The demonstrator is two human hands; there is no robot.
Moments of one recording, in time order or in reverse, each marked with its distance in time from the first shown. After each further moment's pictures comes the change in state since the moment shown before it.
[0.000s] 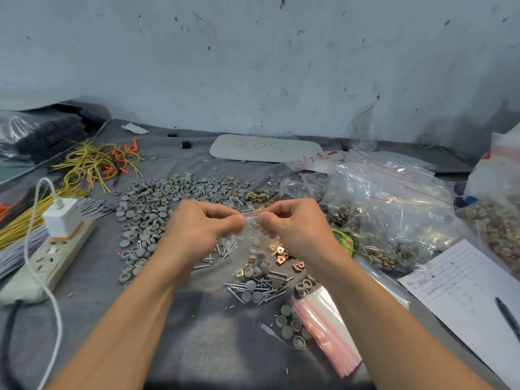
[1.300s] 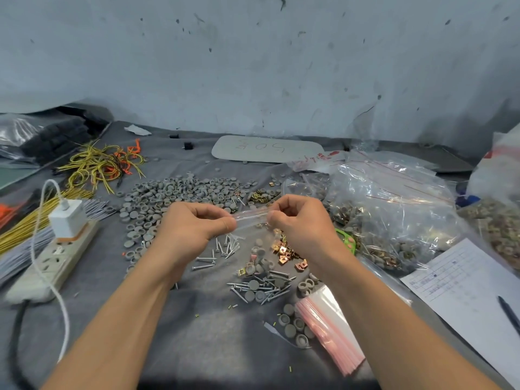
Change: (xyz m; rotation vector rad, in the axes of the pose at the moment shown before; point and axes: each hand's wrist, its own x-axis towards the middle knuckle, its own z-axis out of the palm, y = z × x) left_hand -0.006 0.005 -0.012 -0.015 0.079 -0.067; right_hand 0.007 0.007 0.002 0.002 0.081 0.008
